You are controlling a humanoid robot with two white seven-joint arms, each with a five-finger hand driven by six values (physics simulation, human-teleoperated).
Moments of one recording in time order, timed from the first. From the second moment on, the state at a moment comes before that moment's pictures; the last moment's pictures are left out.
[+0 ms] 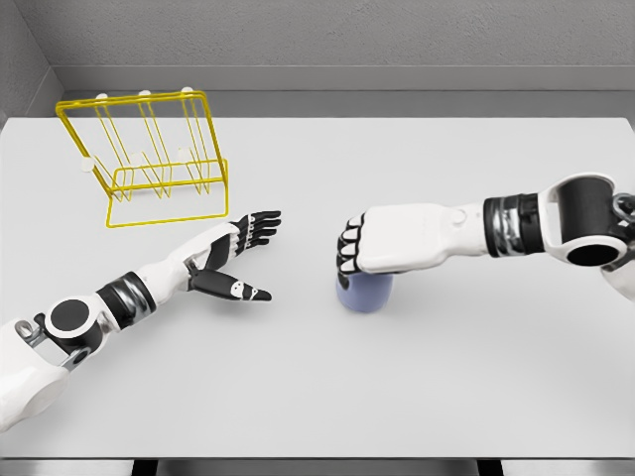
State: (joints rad) left arm -0.38 0.68 -0.82 -1.55 0.68 -0.08 -0.20; right arm -0.83 -0.77 0.93 -1.76 0.43 -0.61 0.56
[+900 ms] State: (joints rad) left arm -0.38 0.68 -0.82 -1.55 0.68 -0.08 -0.20; right arm -0.81 -0.76 0.94 -1.74 0.46 -0.61 0.56
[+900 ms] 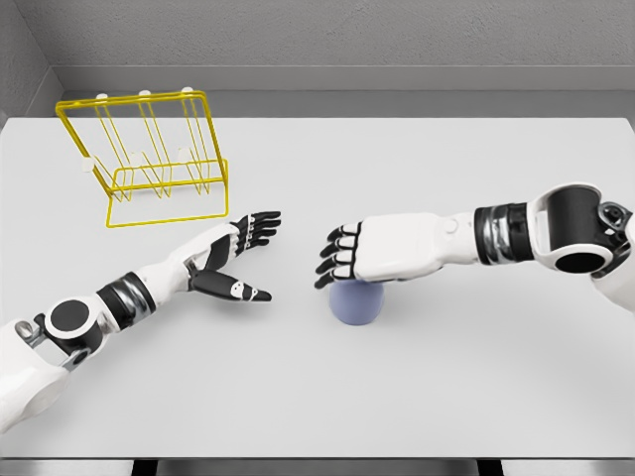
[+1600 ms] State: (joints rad) left arm -0.40 0.64 -0.82 -1.56 0.67 -0.08 -0.20; right arm -0.54 -0.92 0.42 -1.69 0.23 -0.61 0.55
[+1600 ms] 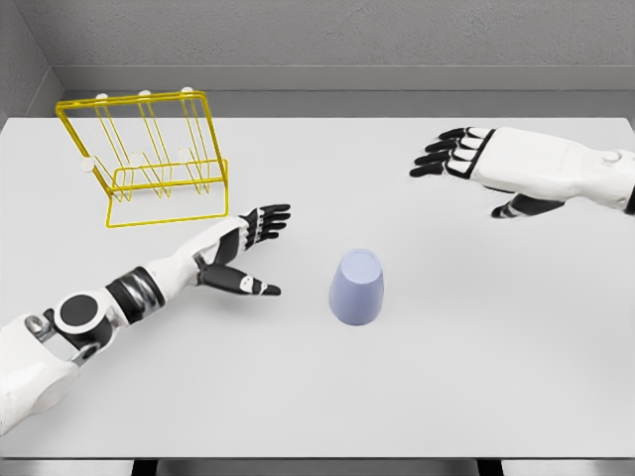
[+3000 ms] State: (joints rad) left arm -0.37 0.52 -0.86 -1.65 0.64 -0.08 -0.20; right arm -0.31 -0.85 0.13 -1.51 -0.04 -0.61 0.56
